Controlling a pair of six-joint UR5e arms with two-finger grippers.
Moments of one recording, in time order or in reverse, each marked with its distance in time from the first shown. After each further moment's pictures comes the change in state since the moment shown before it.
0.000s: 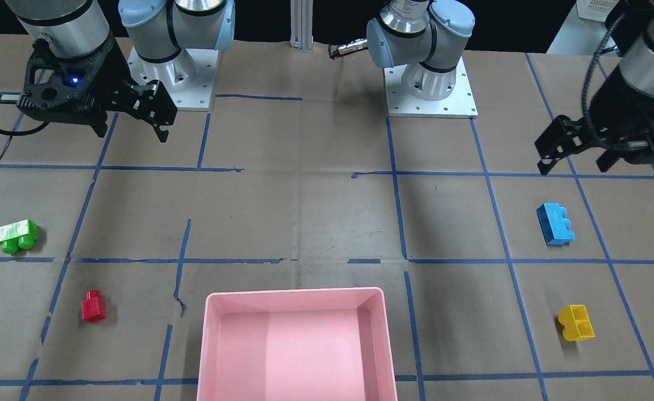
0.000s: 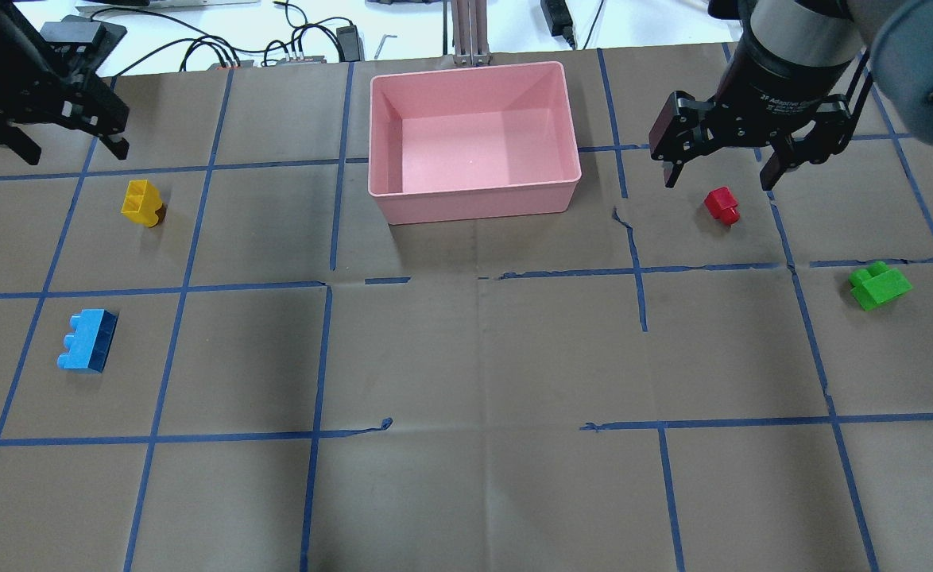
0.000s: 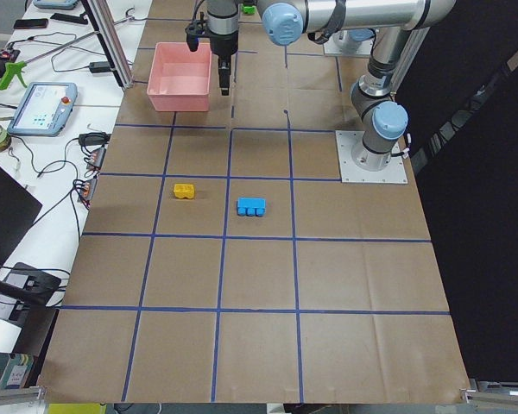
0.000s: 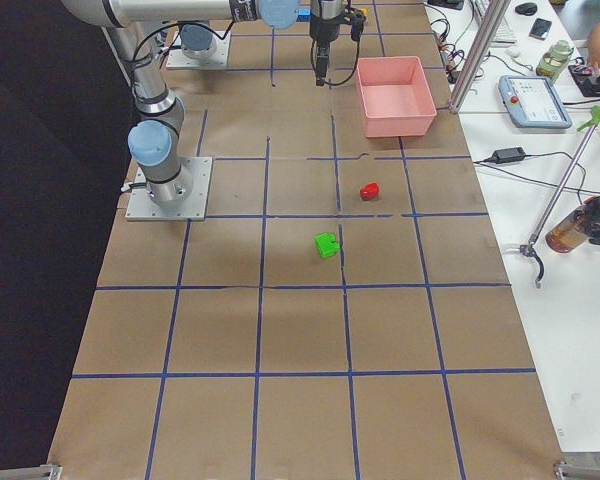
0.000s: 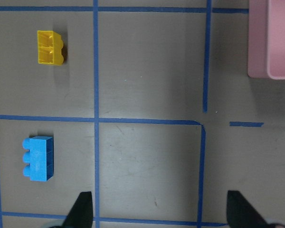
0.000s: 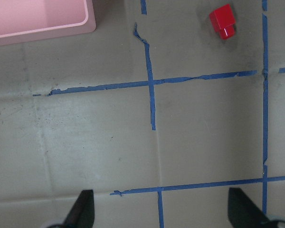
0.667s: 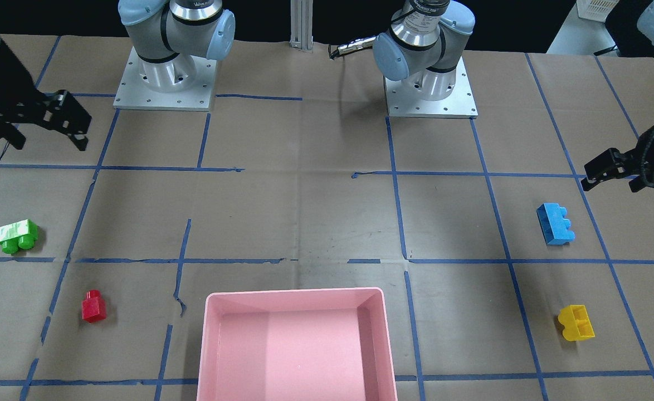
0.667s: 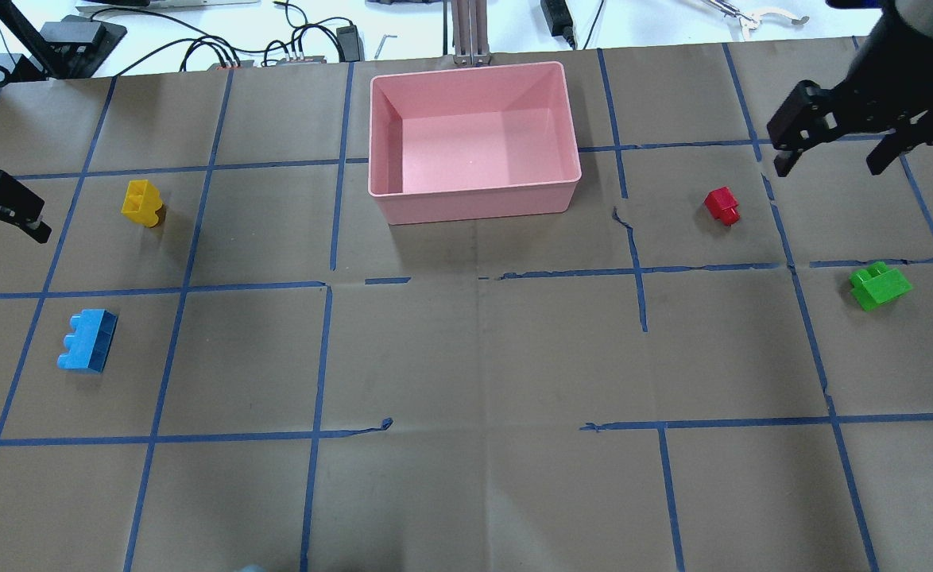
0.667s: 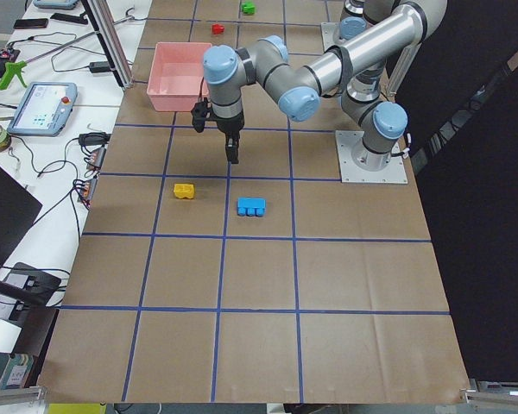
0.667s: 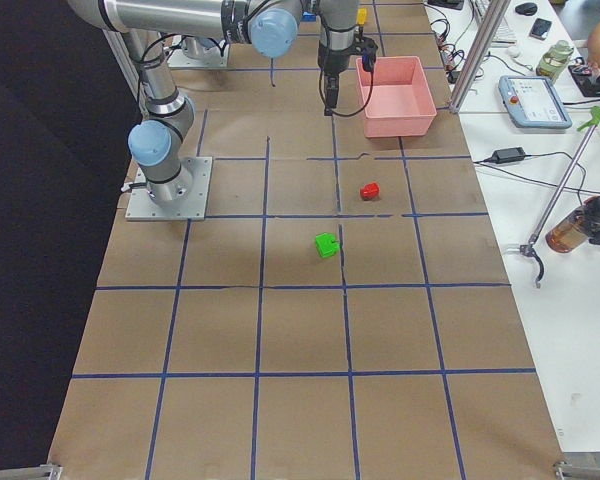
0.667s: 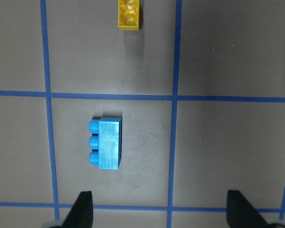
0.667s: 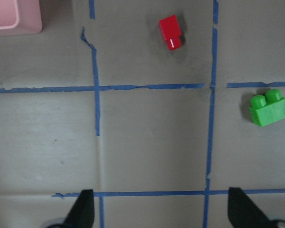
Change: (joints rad) left arm 0.242 -0.060 -0.218 0.213 -0.005 0.365; right arm -0.289 0.007 0.007 0.010 -0.009 -0.412
